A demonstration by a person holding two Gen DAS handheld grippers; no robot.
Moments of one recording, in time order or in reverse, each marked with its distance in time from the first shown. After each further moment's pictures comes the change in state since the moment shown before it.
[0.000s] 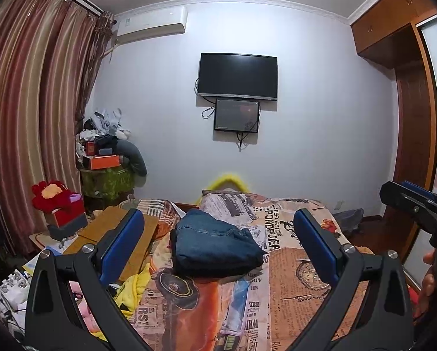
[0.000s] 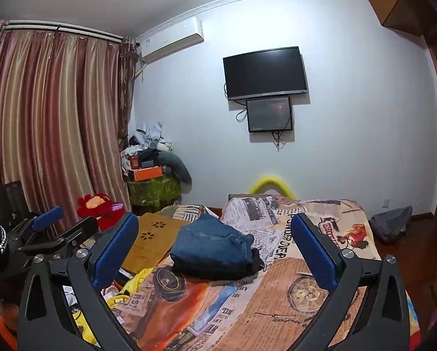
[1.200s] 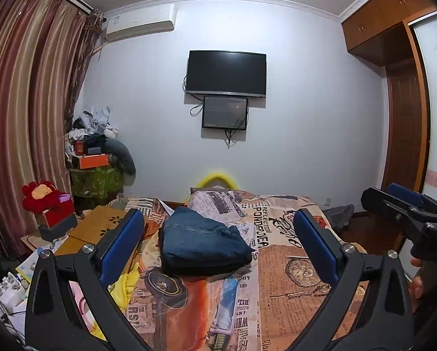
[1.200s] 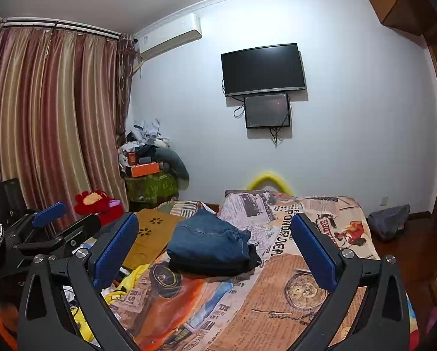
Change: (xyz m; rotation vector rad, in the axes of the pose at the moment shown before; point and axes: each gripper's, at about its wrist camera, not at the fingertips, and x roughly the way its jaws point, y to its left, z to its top) left arm 0.001 -0.015 0.000 0.013 0.013 -0.050; right arm 0.005 0.001 -0.003 -0.006 0.024 -0.016
